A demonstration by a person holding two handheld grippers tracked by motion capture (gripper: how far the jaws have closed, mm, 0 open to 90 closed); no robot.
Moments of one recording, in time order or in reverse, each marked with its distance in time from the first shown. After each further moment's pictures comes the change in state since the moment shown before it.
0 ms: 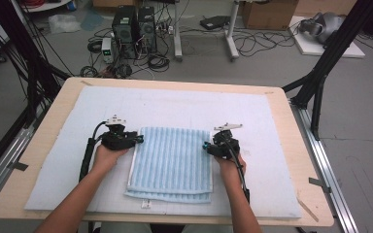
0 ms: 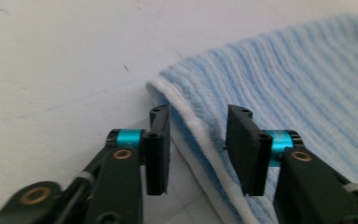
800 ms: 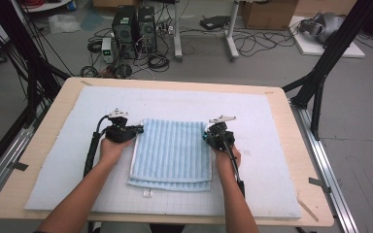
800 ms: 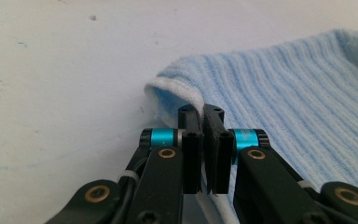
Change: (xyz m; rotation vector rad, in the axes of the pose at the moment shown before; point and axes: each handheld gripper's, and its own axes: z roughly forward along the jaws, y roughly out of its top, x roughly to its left) left arm 0.015 0.023 0.016 -0.074 0.023 -0.080; right arm -0.003 0.026 0.021 -0.034 -0.028 -0.031
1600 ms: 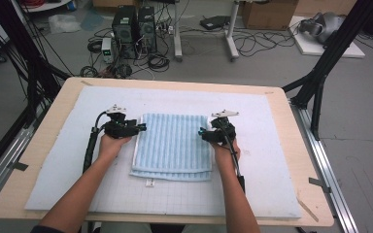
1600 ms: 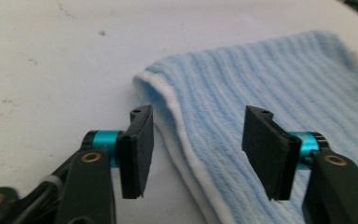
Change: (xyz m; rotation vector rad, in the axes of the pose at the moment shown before) left arm 0.010 0.001 -0.005 -0.060 -0.049 -0.017; right arm -0.007 0.009 -0.003 -0.079 -0.018 0.005
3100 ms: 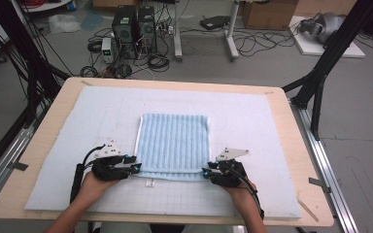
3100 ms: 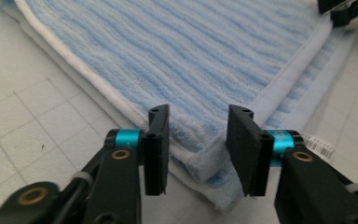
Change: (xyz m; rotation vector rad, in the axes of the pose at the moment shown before) left arm -0.063 -0.072 -0.072 0.133 -0.140 0.282; right arm 0.034 -0.082 -0.079 0.072 0.302 -0.195
